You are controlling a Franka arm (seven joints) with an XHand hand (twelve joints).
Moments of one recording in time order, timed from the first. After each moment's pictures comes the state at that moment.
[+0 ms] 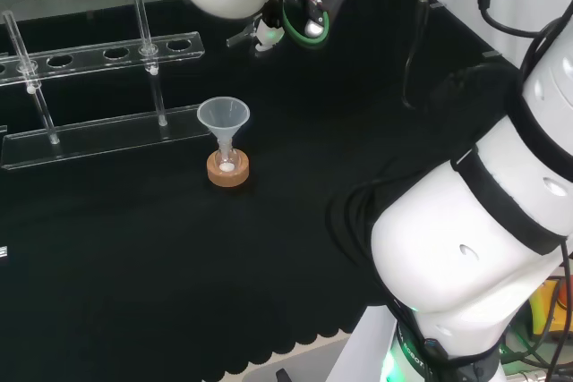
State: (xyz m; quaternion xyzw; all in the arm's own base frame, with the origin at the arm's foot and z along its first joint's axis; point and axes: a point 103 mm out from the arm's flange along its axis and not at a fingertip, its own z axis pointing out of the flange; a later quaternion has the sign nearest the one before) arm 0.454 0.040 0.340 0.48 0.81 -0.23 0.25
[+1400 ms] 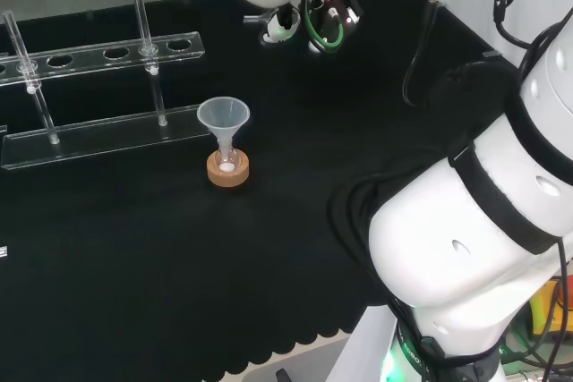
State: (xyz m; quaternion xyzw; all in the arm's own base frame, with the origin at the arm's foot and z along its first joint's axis) arm 0.465 0.004 0.313 0.64 0.73 -0.11 0.21
